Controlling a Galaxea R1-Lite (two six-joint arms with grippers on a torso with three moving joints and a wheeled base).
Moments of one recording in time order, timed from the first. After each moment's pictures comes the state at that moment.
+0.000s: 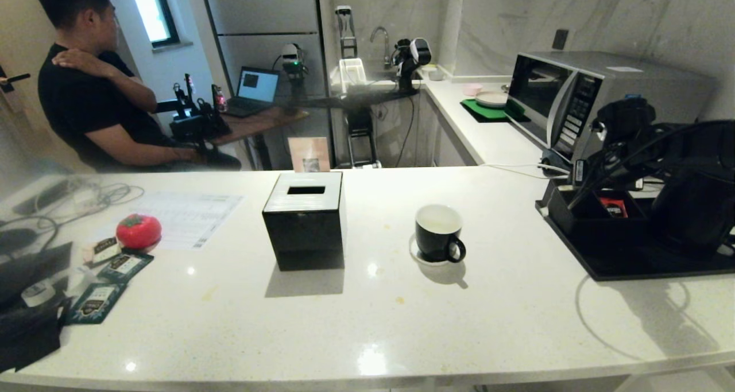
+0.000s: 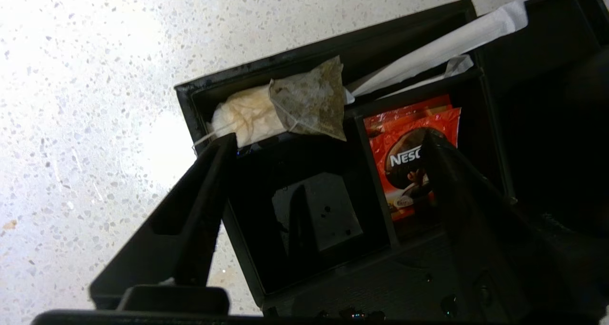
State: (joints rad) left arm 0.00 0.00 0.00 0.00 0.02 -0.01; right arm -0.09 2.24 -1.87 0.27 -0.27 0.10
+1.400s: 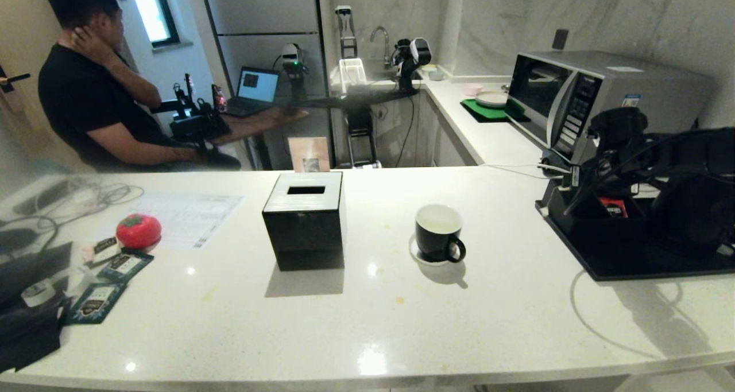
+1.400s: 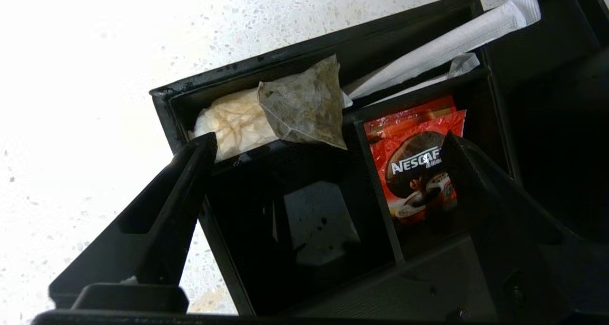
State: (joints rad) left arm 0.00 0.00 0.00 0.00 0.02 -0.02; right arm -0.09 2.27 -1.85 0.22 -0.31 0.10
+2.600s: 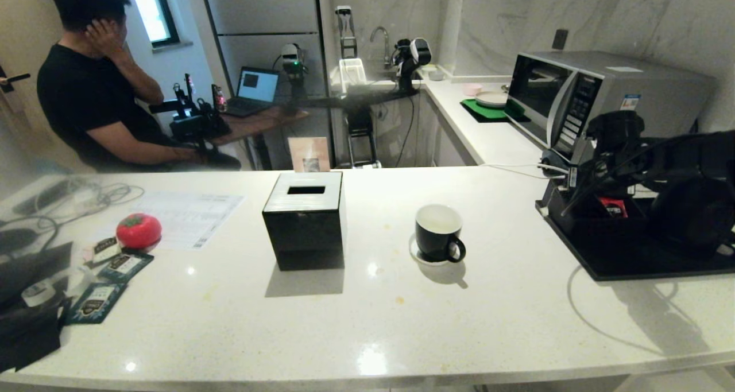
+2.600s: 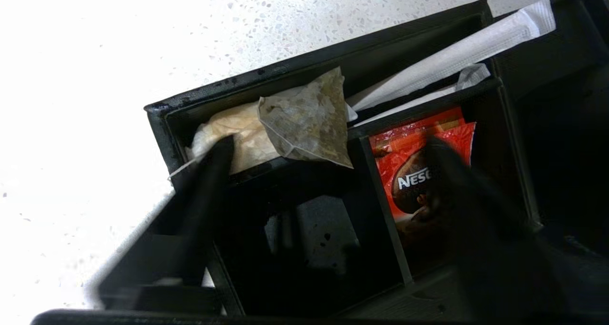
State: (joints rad) left arm 0.00 0.00 0.00 0.00 0.02 -0.01; right arm -0.10 2.30 -1.86 0.18 -0.31 0.09
